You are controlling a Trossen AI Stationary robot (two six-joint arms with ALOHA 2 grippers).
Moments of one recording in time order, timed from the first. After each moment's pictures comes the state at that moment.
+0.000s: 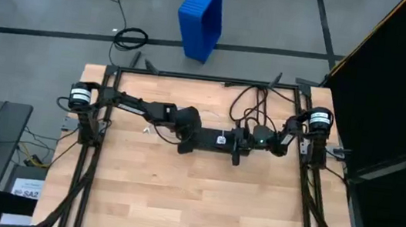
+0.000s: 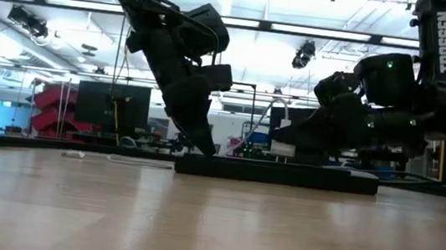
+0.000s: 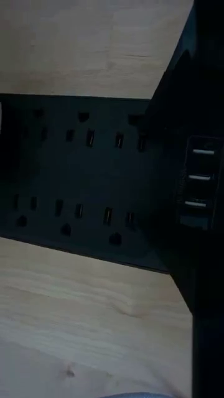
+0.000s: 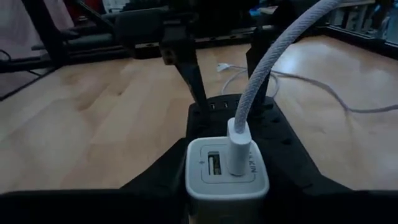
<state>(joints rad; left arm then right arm) 0.17 1.81 1.01 -0.20 0.05 0.01 -0.12 1.99 0.31 1.43 -0.15 0.08</state>
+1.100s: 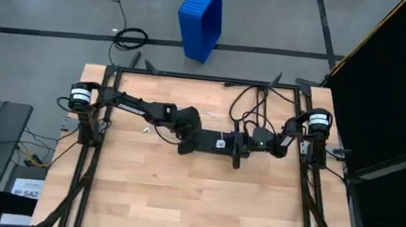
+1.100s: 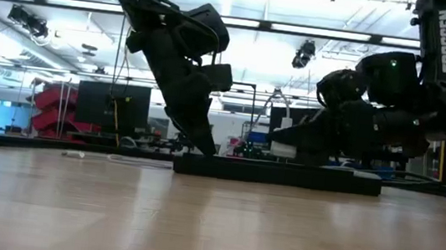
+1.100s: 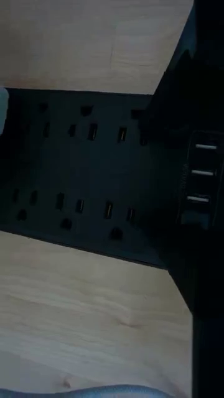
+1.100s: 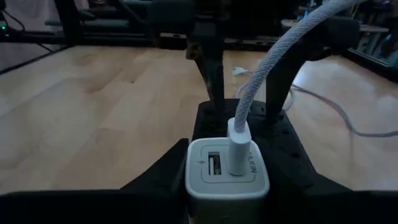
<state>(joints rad) 0.17 1.81 1.01 -0.19 0.06 -0.01 -0.08 1.99 0.31 1.45 -0.16 -0.07</state>
